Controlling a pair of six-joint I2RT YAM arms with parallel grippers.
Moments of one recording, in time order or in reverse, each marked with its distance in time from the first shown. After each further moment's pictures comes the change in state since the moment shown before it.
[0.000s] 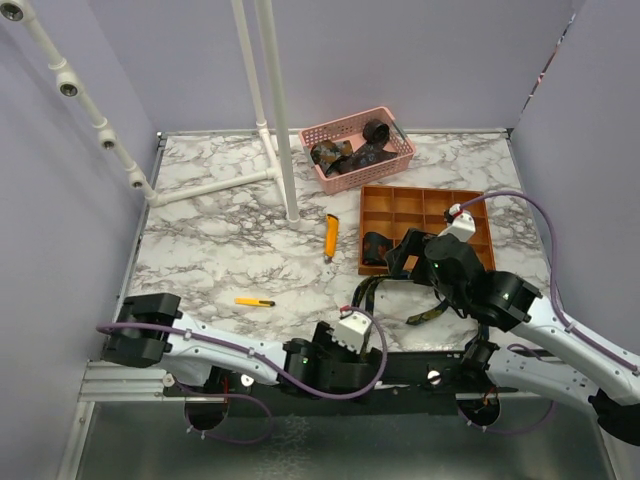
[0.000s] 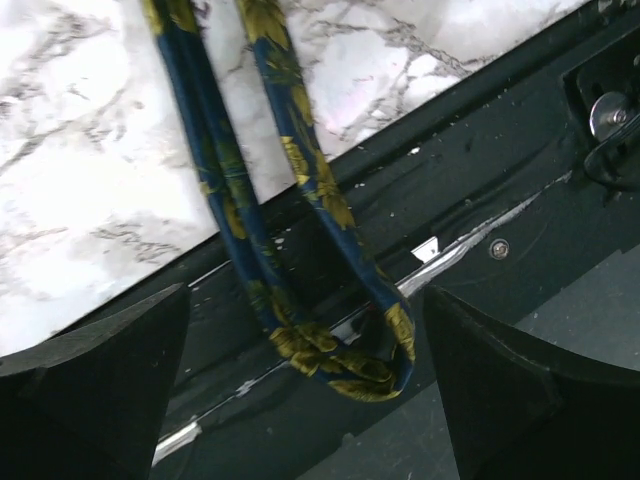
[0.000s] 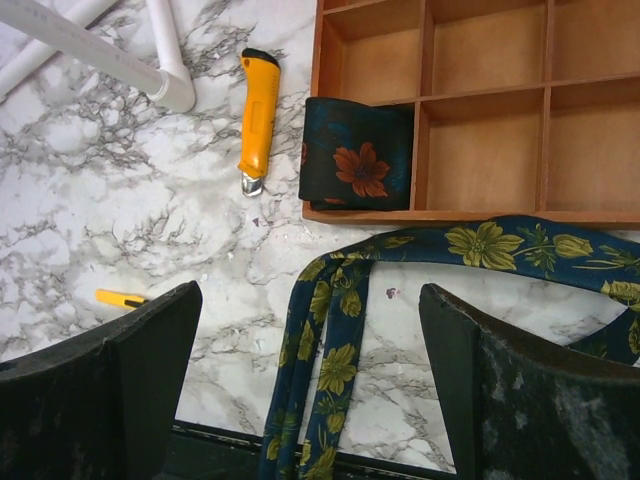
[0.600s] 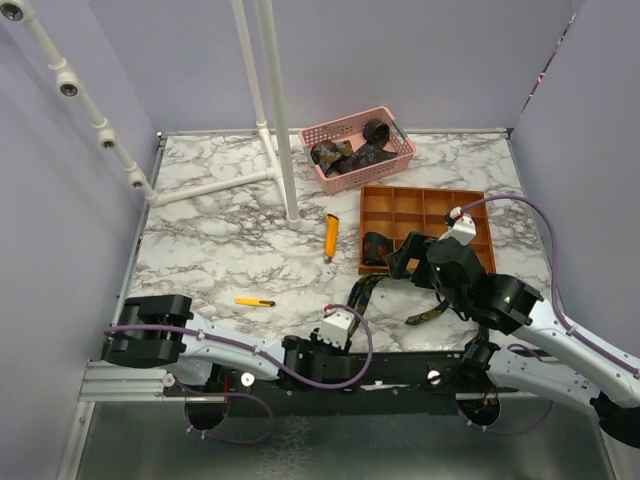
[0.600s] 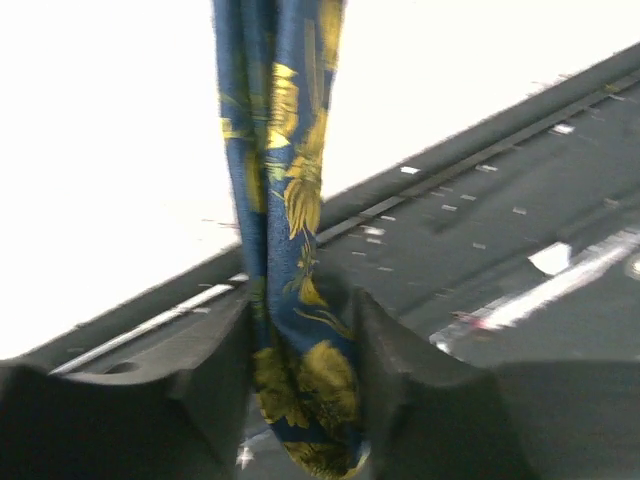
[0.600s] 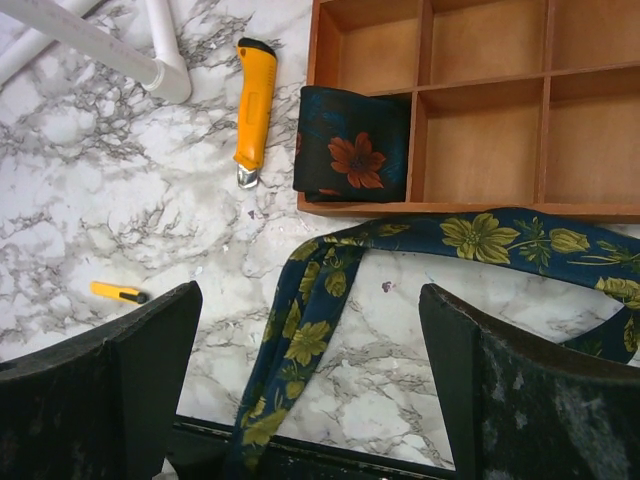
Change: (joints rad) left arm 0.050 0.100 -0.124 0.146 0.108 -0.040; right arm 0.000 -0.023 -0.026 0.005 -0.013 -0.007
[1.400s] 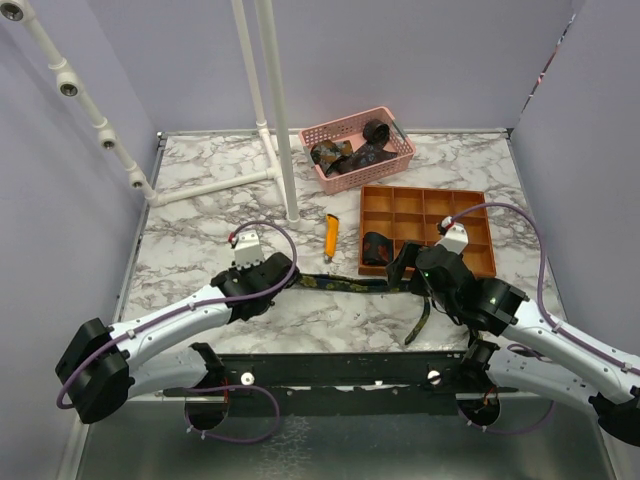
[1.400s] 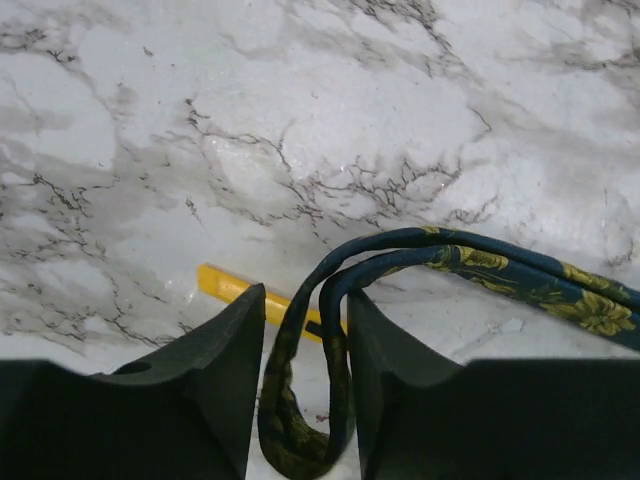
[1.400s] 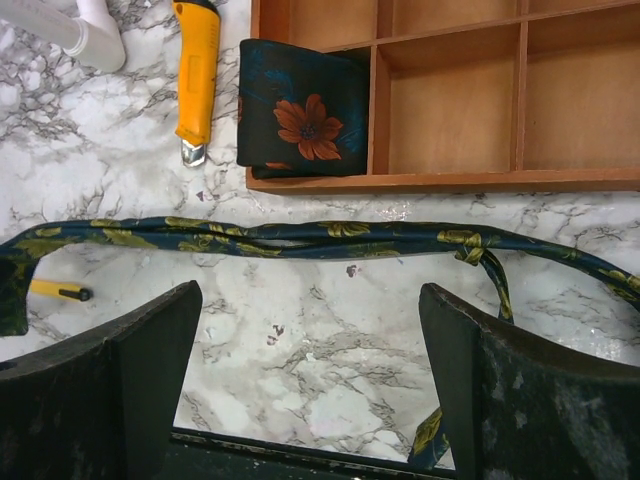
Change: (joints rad) left arm 0.804 -0.394 -0.073 -0.316 -0.188 0.158; right arm 0.000 0.022 -0.103 0.023 0.007 0.029
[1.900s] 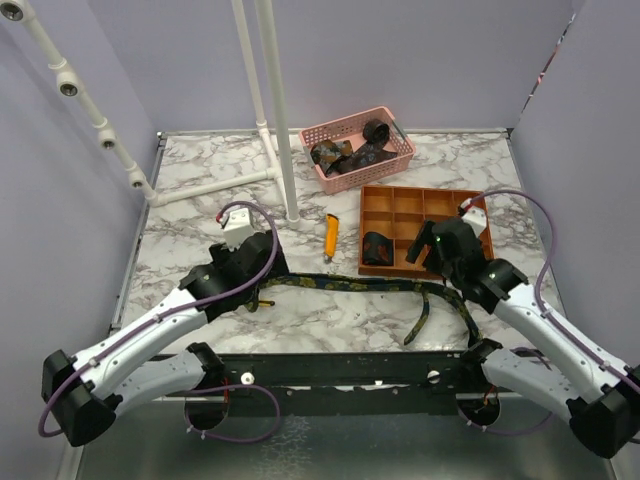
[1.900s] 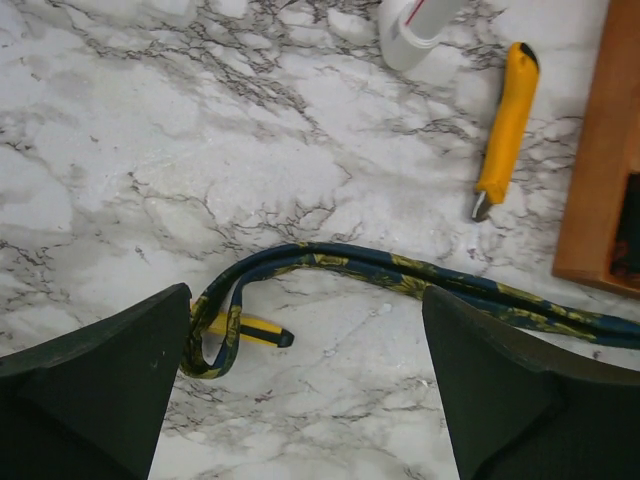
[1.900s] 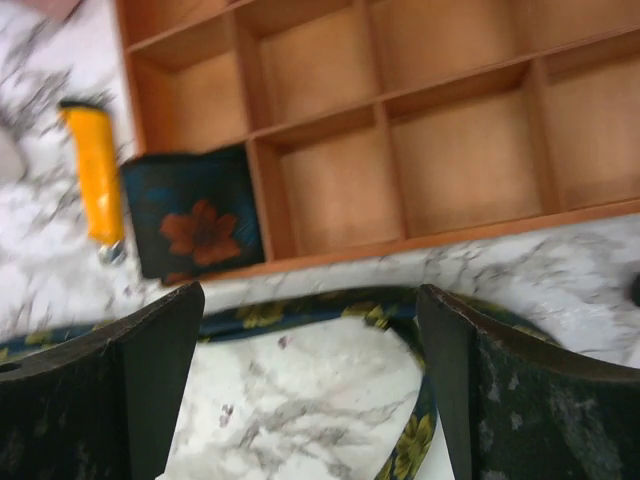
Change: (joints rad) left arm 0.072 -0.099 0.154 -0.015 0.076 0.144; right arm -0.253 0.076 0.036 -0.004 -0.060 -0.080
